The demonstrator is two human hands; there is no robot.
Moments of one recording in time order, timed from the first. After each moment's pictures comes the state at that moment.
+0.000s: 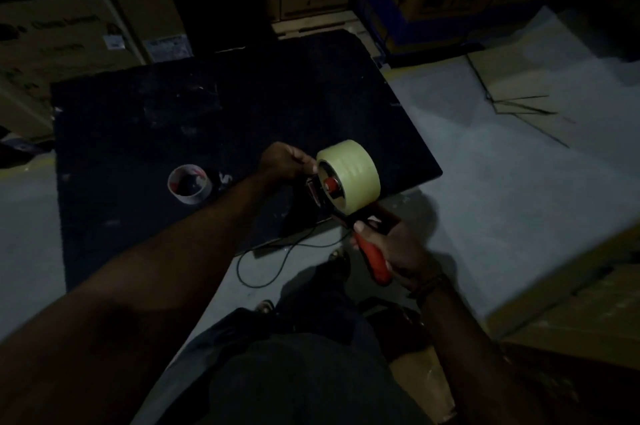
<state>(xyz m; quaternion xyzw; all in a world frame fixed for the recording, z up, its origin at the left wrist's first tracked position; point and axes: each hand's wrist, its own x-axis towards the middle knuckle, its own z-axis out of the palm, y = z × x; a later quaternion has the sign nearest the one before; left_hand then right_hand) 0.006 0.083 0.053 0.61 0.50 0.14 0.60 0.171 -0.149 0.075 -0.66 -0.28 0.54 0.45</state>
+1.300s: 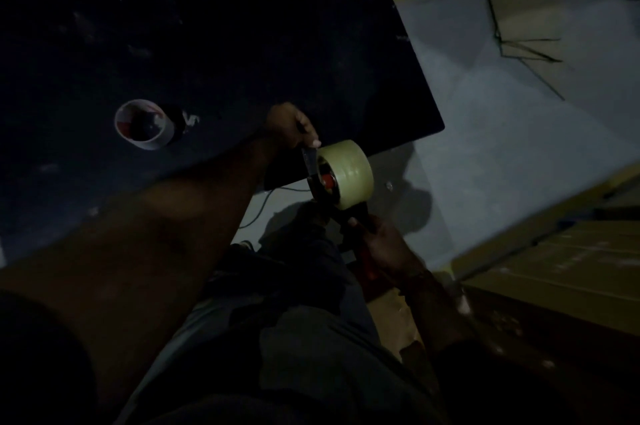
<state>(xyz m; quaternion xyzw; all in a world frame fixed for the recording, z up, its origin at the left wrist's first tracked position) 0.051 0.088 -0.036 0.72 0.45 0.04 0.53 0.179 -0.190 0.021 -0.72 -0.23 0.57 0.31</state>
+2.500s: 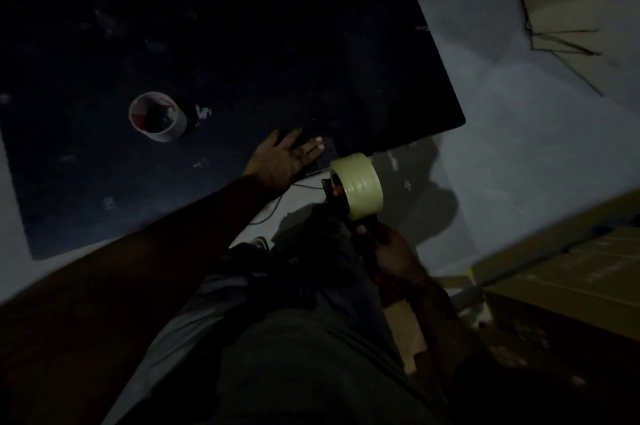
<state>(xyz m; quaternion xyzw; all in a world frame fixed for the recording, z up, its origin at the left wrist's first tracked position) 0.000 0.020 -0.047 0.95 0.26 -0.20 0.03 0.183 -0.209 -0.020 -0.75 -0.27 0.55 0.27</state>
